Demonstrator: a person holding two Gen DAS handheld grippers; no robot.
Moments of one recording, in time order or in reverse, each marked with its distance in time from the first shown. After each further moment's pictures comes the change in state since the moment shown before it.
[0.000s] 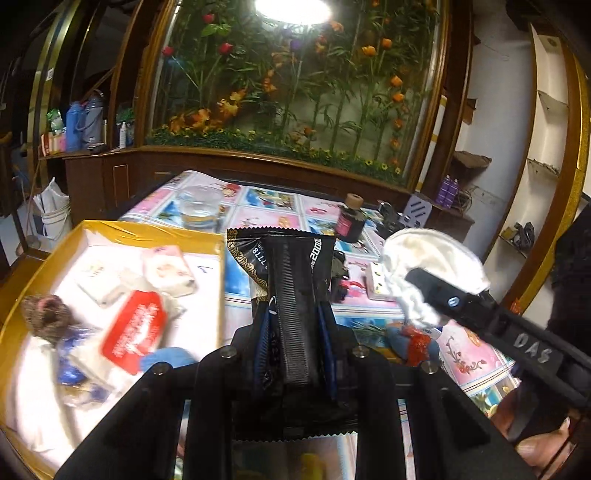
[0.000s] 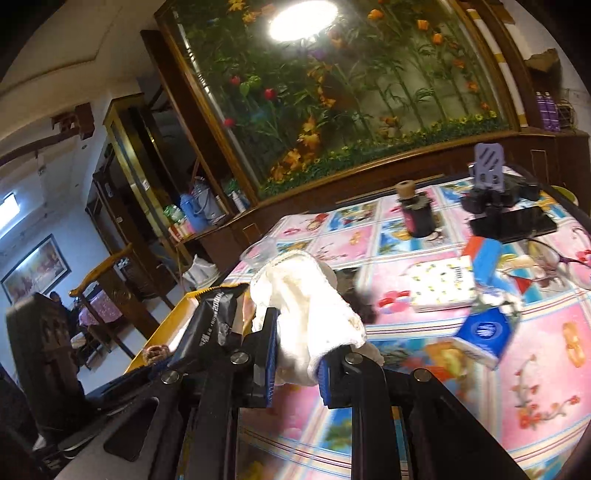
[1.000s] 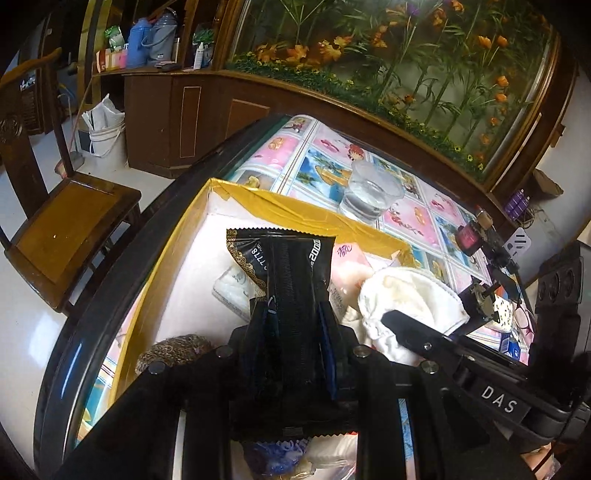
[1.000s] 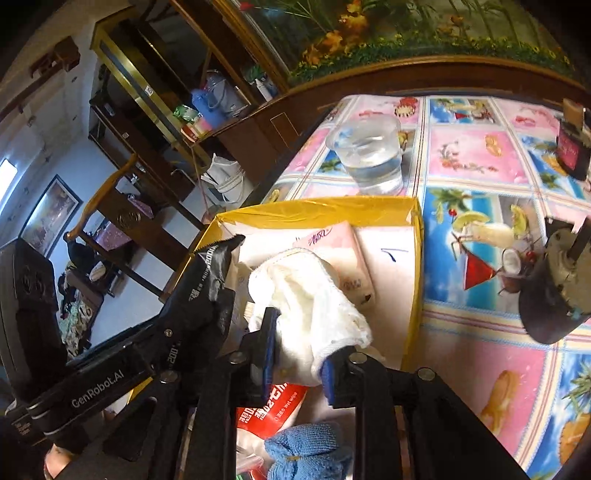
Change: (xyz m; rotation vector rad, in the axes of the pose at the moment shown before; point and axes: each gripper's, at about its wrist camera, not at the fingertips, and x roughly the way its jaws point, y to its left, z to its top) left arm 0.034 0.187 0.046 -0.236 0.266 0.153; right arm 0.218 0.104 -0.007 0.021 0.454 0.086
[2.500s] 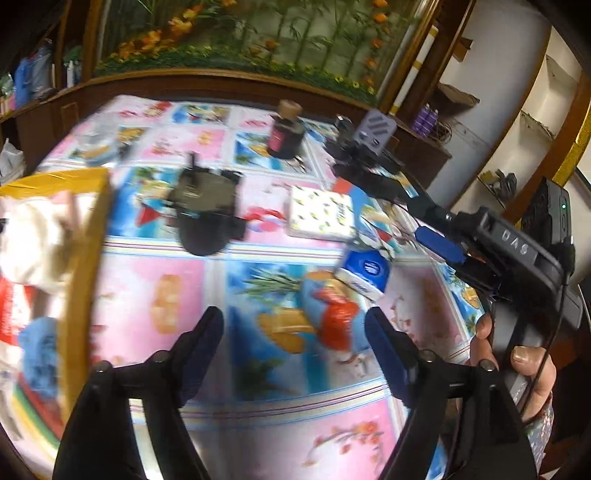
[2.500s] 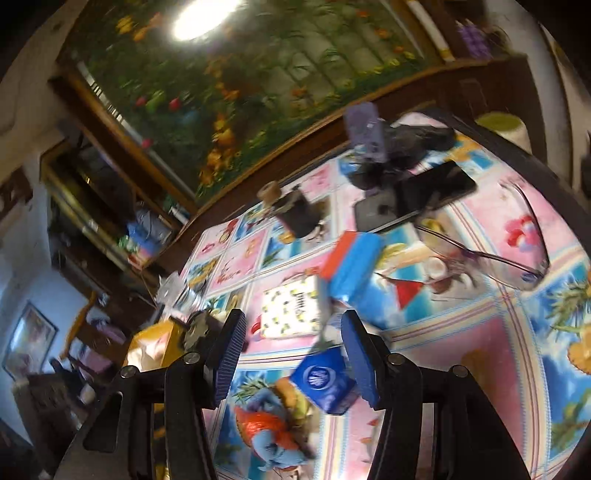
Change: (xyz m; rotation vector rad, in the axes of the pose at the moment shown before) left arm 0.030 -0.273 -0.106 0.277 0.132 -0.224; right arm -0.260 -0.261 -0.064 0.346 -0.384 -0.129
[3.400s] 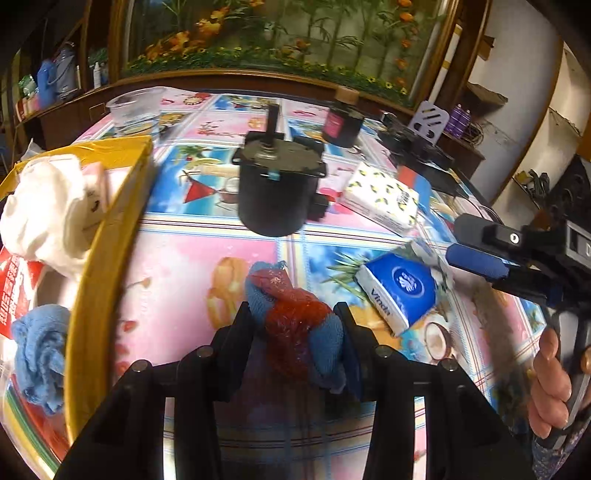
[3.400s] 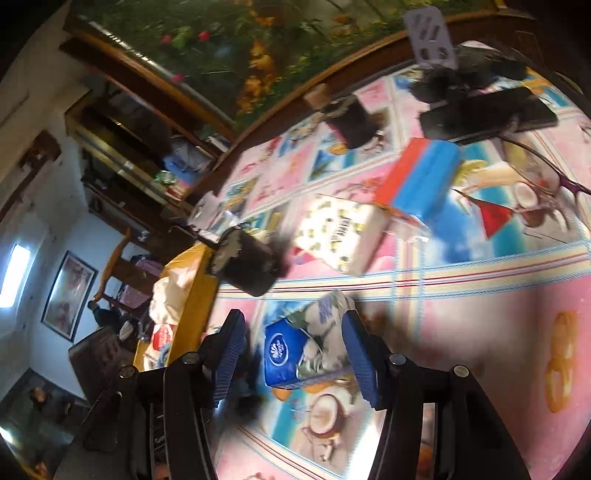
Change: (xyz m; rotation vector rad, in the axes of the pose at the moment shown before) left arm 0.024 0.056 -0.018 -0.012 -0.052 0.130; right arm 0.055 0.019 -0.027 -0.093 0.296 0.180
